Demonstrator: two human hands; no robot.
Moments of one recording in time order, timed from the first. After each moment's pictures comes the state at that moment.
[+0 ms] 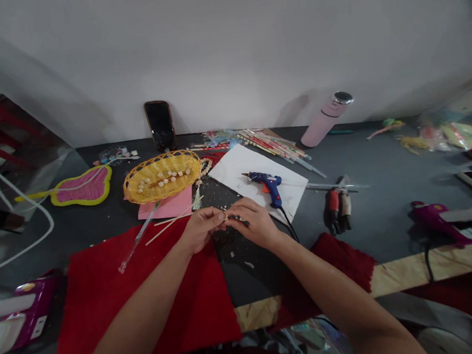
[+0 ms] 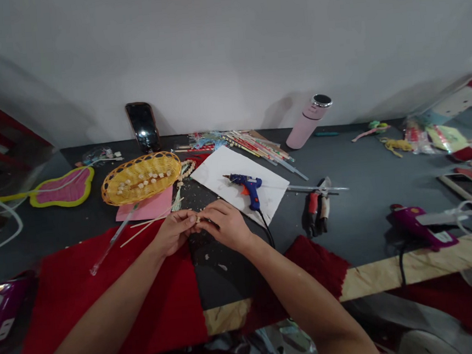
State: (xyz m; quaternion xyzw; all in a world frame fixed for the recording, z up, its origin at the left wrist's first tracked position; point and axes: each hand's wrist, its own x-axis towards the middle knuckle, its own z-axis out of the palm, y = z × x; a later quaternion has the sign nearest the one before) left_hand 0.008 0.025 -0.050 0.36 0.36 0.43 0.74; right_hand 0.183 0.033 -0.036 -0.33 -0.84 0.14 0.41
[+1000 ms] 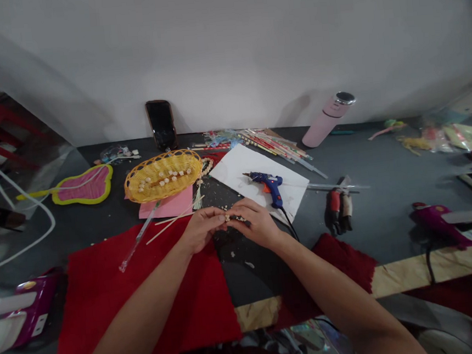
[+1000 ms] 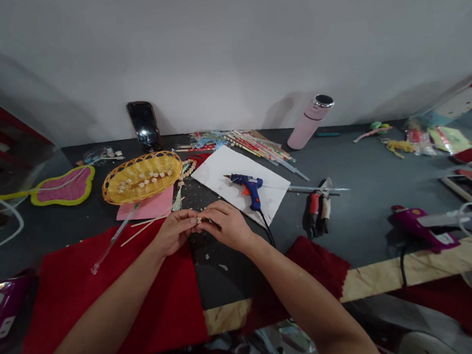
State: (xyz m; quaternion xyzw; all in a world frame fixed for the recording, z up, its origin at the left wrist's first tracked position) left_hand 0.007 0.026 -0.049 0.35 0.36 0.43 0.75; right_hand 0.186 0.034 -0.039 -0.32 -0.85 0.15 0.40
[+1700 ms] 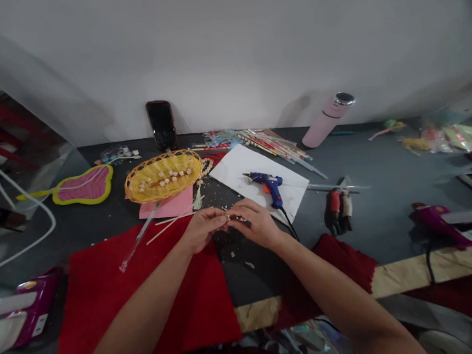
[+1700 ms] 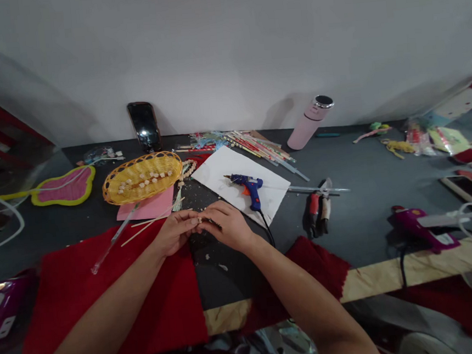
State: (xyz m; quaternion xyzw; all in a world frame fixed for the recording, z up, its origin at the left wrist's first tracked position) left_hand 0.008 0.025 -0.047 0.37 0.37 0.42 0.74; right_hand 0.187 0.035 -0.040 -0.32 -0.85 0.15 0.40
